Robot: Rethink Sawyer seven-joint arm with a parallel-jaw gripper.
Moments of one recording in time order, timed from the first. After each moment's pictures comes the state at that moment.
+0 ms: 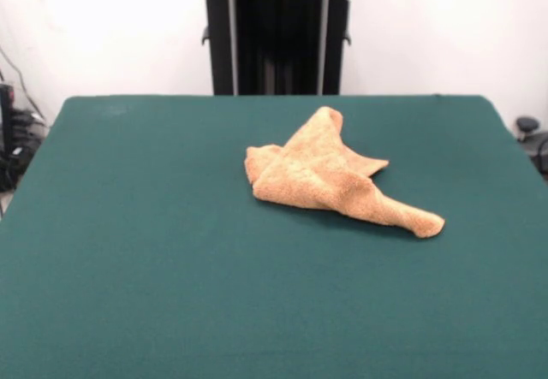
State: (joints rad) arm -0.12 -1.28 0.00 2.26 0.01 0.48 1.57
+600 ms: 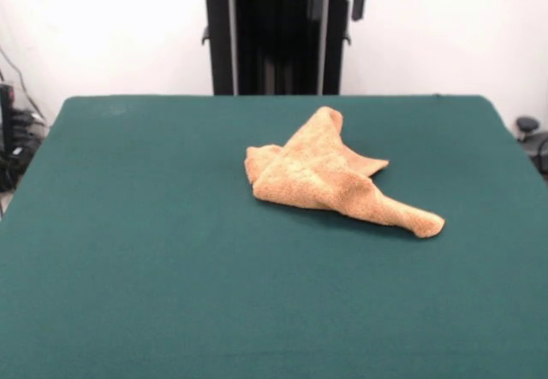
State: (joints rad) arm -0.17 -1.12 0.00 2.27 -0.04 0.28 1.57
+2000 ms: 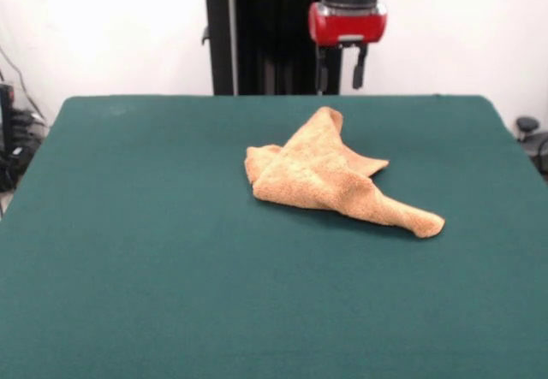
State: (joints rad) arm -0.15 -0.75 0.00 2.28 -0.17 -0.10 1.57
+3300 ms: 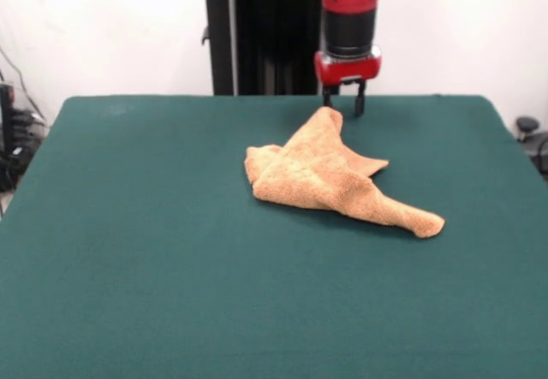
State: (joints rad) arm -0.17 -0.39 -0.01 2.27 -0.20 -0.34 1.57
